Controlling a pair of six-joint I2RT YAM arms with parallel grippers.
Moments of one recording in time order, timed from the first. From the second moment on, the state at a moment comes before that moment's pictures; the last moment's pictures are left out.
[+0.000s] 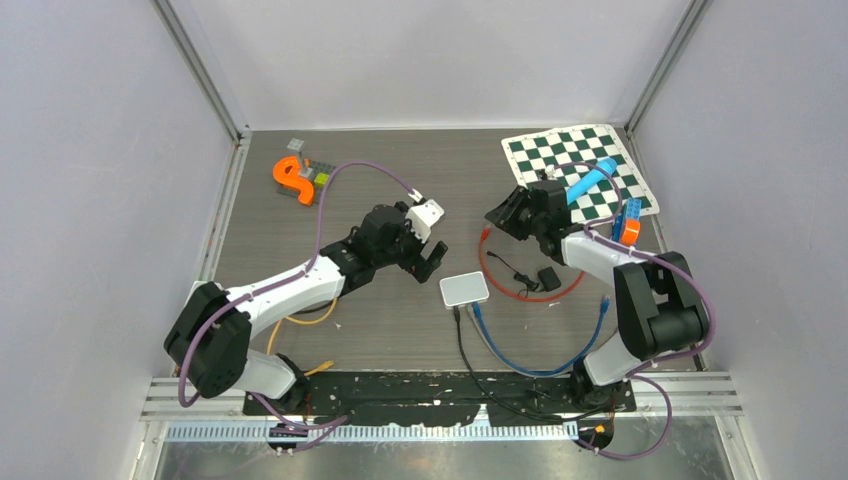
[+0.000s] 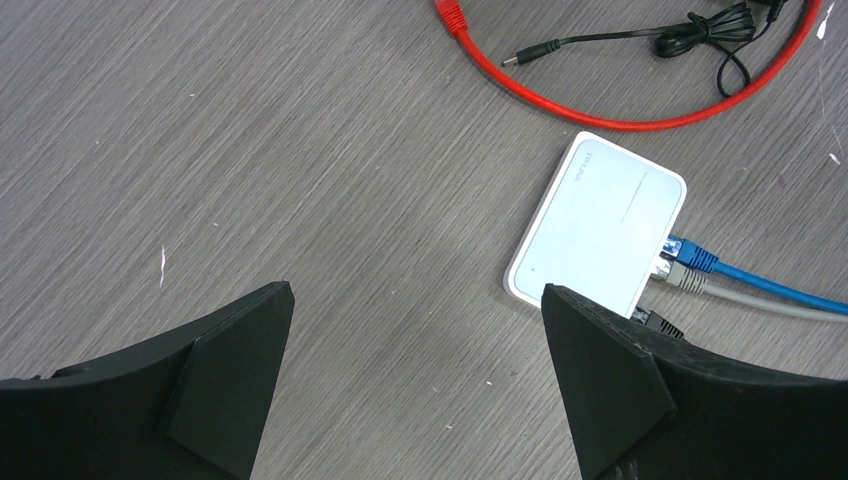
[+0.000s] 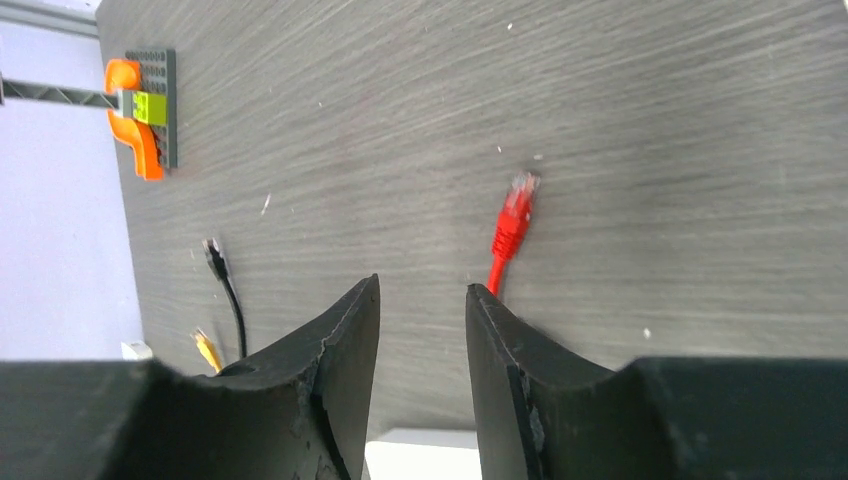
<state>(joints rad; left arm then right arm) -0.74 1.41 0.86 0.00 0.09 0.10 0.26 1.53 0.78 0.16 -0.18 0.80</state>
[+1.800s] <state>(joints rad) -0.85 1.79 1.12 -0.34 0.31 0.32 0.33 0.97 0.28 0.03 -0.30 0.71</state>
